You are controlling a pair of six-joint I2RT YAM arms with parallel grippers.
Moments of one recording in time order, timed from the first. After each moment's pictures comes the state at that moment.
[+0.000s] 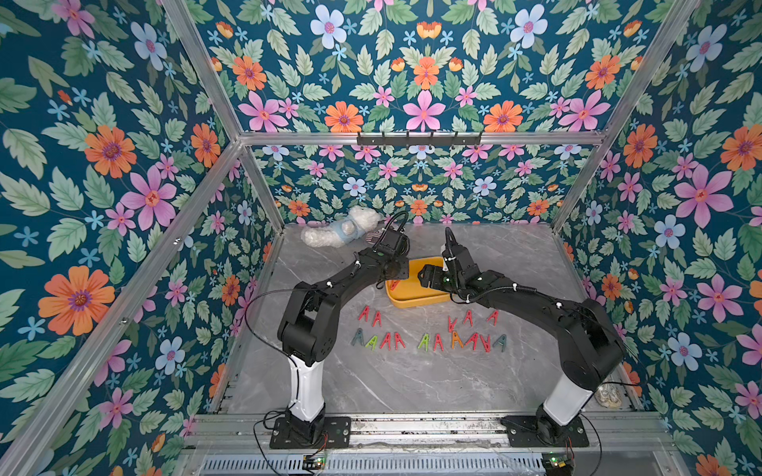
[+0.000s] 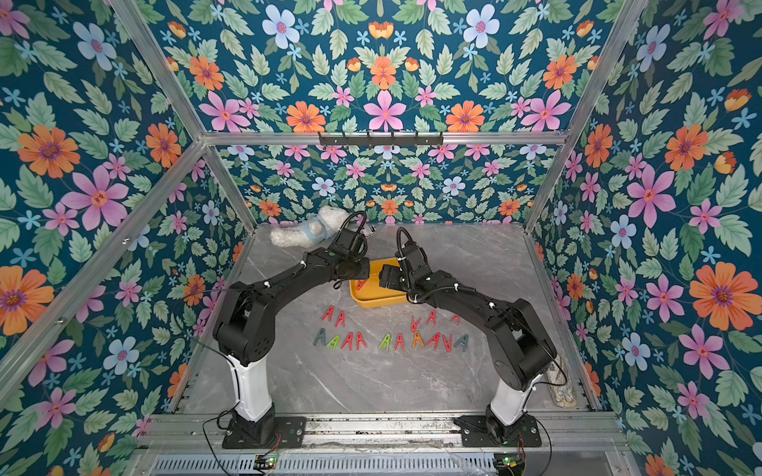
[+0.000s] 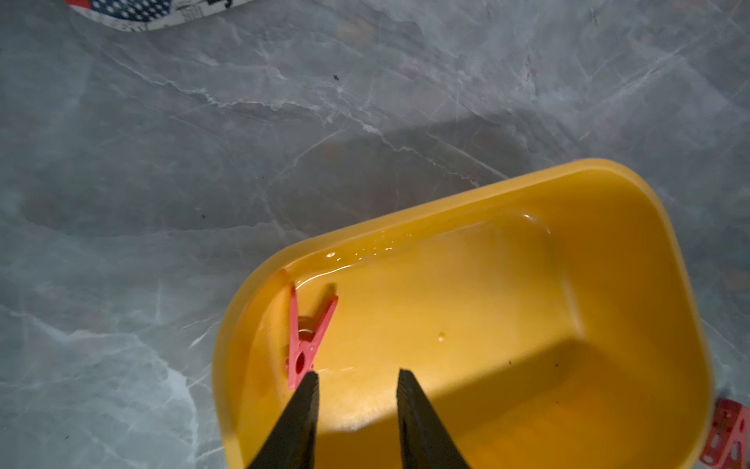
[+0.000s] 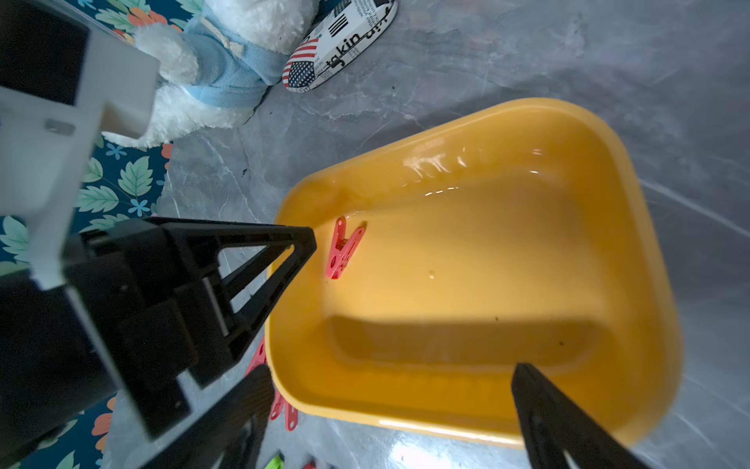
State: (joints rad) left arm -0.56 1.99 1.55 -0.52 -0.06 -0.39; right arm 0.64 1.69 1.17 -0.20 -0.02 0.69
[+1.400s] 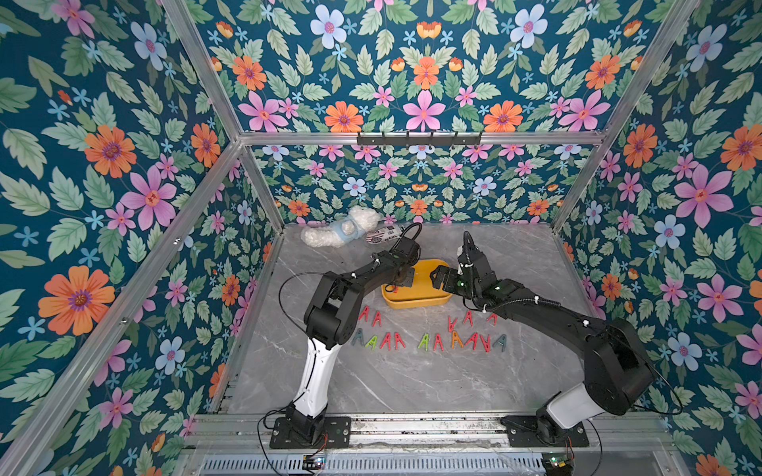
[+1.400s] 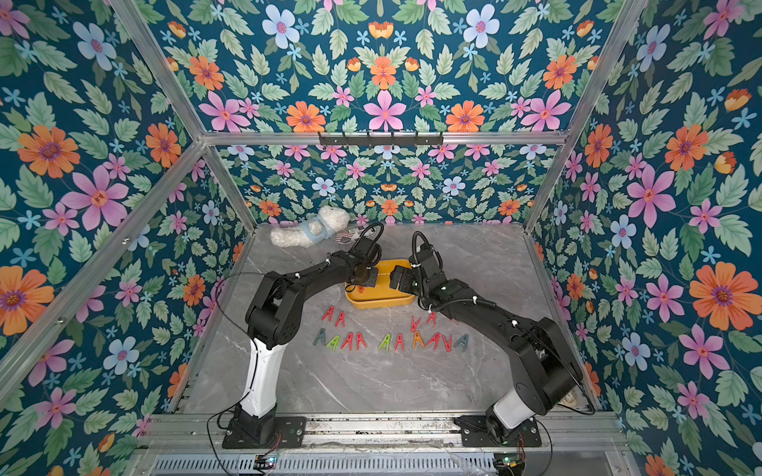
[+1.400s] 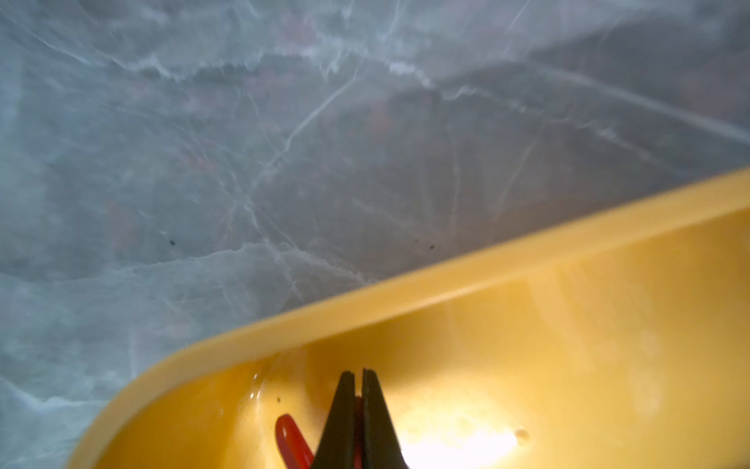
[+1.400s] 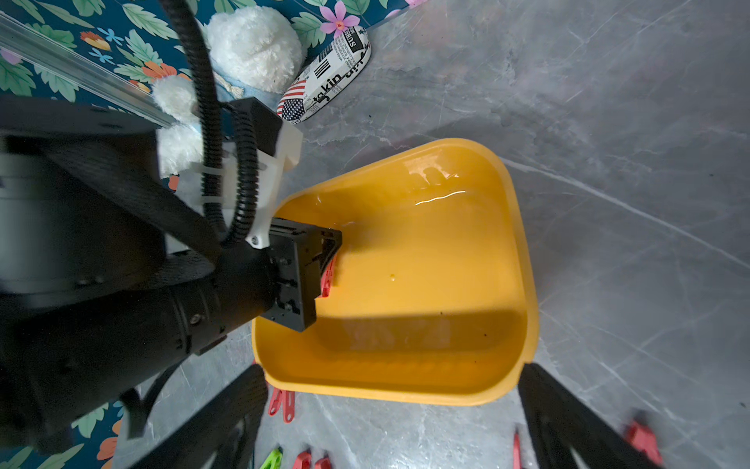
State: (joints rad) left arm -0.59 2.17 1.67 -0.59 -0.21 -0.28; right arm 0.63 1.56 1.06 -0.18 0.03 0.72
